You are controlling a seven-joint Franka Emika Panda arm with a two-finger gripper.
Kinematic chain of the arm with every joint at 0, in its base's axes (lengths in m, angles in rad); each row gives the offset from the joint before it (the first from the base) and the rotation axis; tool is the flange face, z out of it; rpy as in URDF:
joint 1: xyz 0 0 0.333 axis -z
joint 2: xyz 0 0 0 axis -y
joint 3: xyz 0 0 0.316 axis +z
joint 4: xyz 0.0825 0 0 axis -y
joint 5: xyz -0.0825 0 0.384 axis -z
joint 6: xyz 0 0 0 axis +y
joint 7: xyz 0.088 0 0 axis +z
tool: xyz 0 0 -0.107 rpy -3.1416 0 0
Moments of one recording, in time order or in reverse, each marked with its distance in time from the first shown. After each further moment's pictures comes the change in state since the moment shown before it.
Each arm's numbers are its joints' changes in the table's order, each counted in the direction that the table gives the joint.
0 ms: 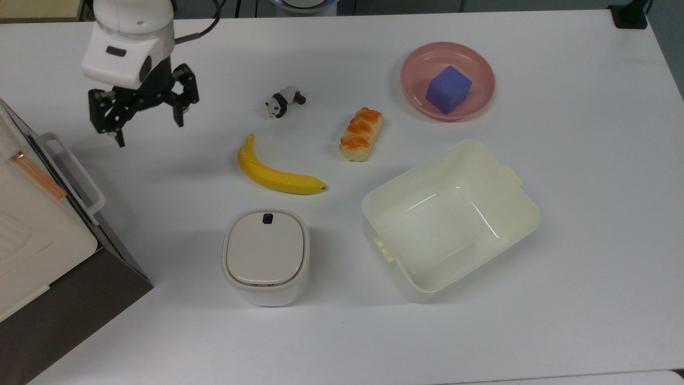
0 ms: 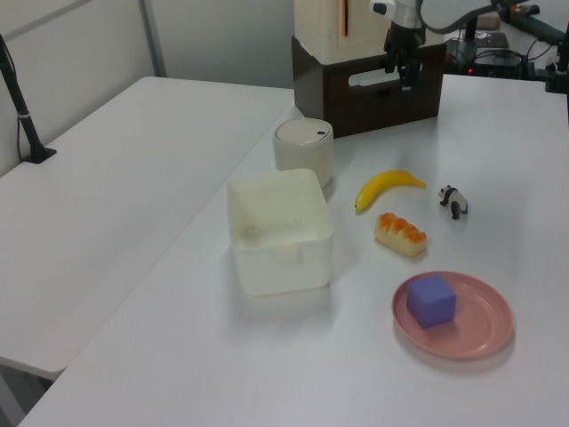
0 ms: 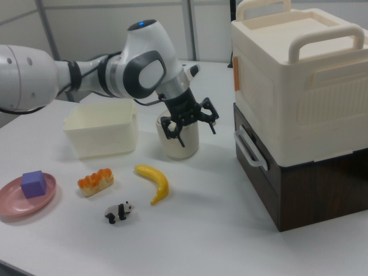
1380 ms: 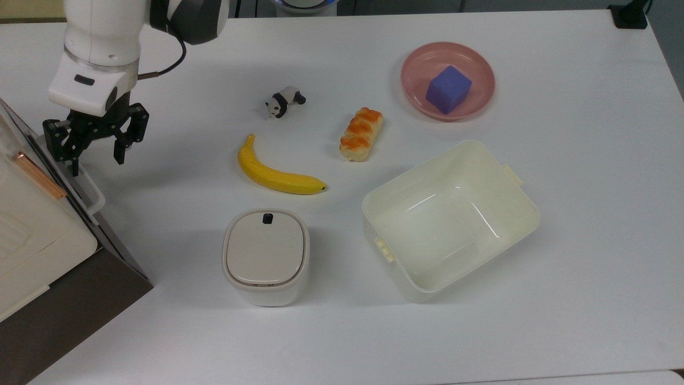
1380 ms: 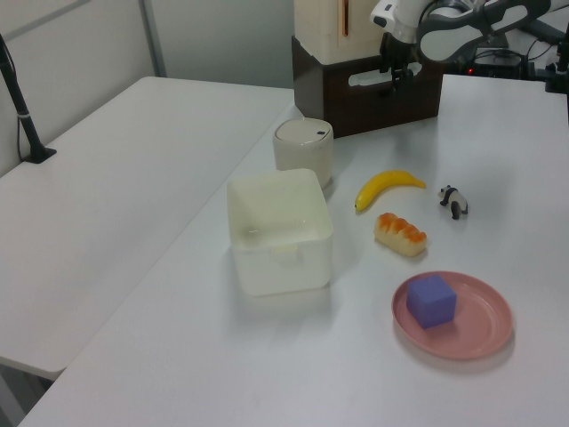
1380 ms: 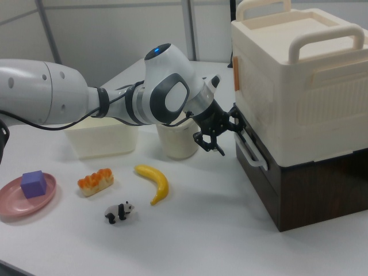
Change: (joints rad) arm 0.070 -0.111 -0.022 0.004 0.163 -0.284 0.001
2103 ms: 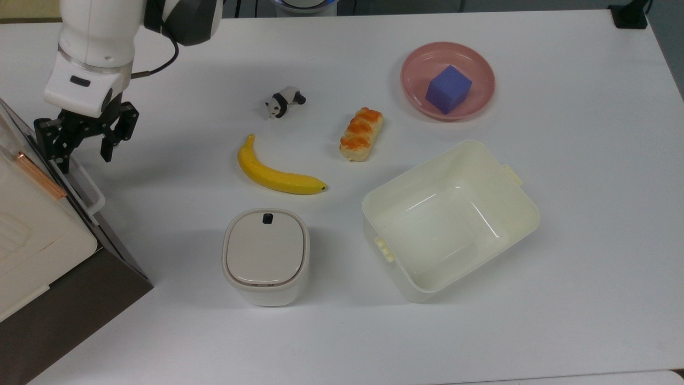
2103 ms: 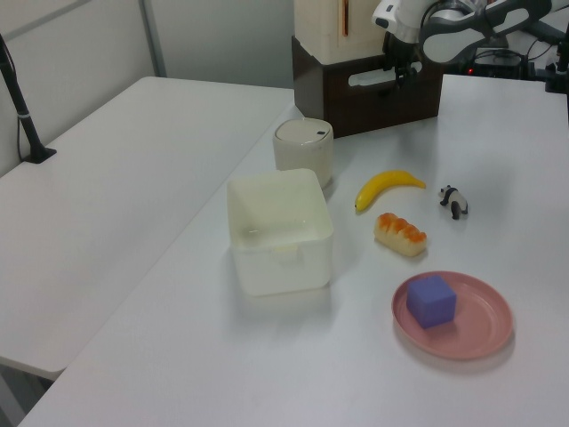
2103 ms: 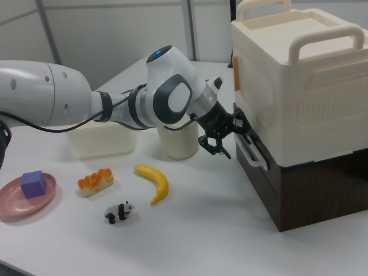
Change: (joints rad) arm 0.014 -0.008 -0.003 0.004 0.070 0.000 0.003
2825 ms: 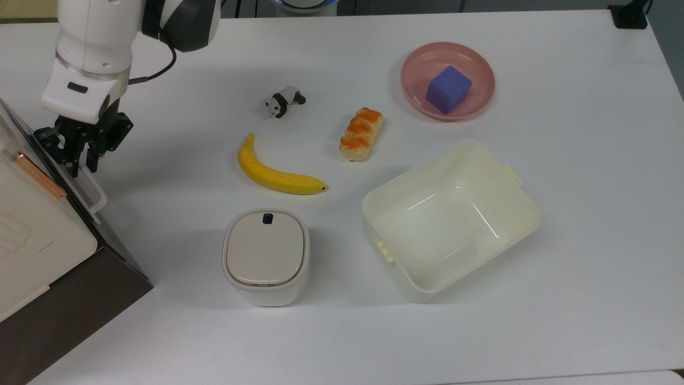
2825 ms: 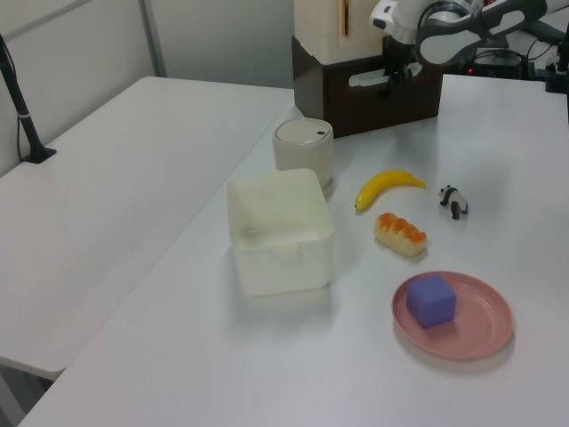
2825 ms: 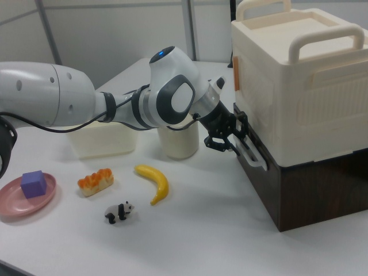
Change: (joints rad) arm 0.002 -0.027 -0.001 0.031 0.001 -0.003 0.000
